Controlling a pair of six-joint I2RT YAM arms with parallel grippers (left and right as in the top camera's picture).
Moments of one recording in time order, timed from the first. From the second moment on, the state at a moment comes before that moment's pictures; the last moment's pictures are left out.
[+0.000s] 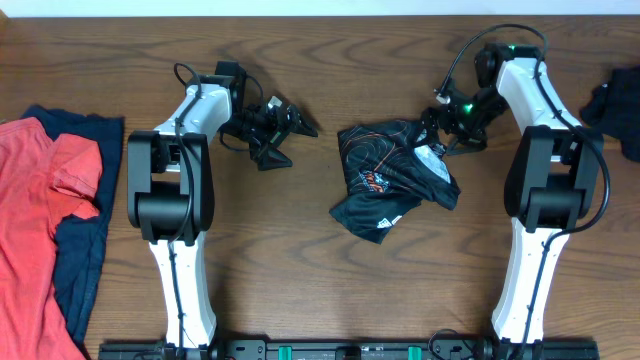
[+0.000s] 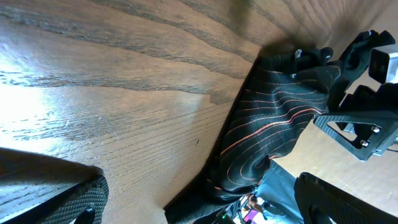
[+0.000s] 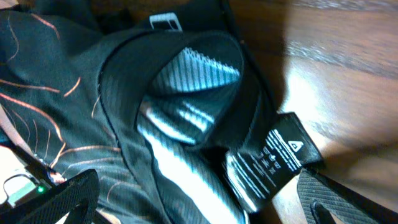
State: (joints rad) left arm -0.08 2.30 1.65 -0.96 0.90 -0.40; right arm -0.03 2.39 1.93 -1.34 -0.53 -0.16
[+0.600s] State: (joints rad) left arm -0.08 2.30 1.65 -0.97 0.90 -0.38; right arm -0.02 2.35 1.72 -1.20 -0.87 -0.21
